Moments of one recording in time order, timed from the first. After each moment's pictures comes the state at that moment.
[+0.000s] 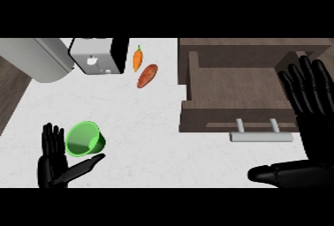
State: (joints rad) left arm 0.07 0.04 0.21 -1.19 0.21 0.15 -0.60; right arm -0.11 -0.08 -0.05 -2.07 -0.14 0.11 0.17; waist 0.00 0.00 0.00
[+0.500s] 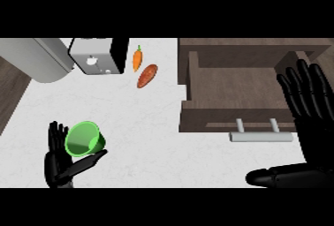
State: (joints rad) left arm -0.03 0.06 0.24 -0.98 0.23 0.14 -0.70; right arm -0.09 -0.07 -0.03 -2.08 -0.13 0.12 0.15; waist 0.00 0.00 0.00
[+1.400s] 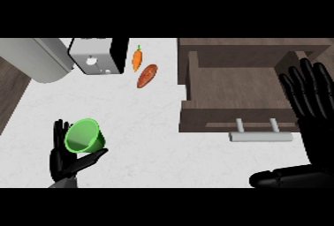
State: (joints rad) left arm -0.17 0.11 0.28 -0.68 0.30 0.00 -0.85; right arm -0.10 -0.08 -0.05 -2.09 -0.15 0.13 0.18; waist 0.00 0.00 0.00
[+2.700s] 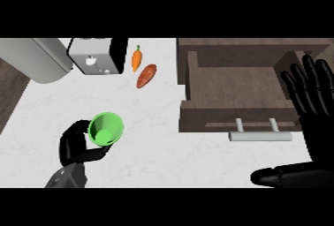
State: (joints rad) left arm -0.33 0.13 0.26 -0.50 0.30 -0.16 -1.01; right arm -0.12 -0.08 -0.06 -2.09 -0.15 0.12 0.20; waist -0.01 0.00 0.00
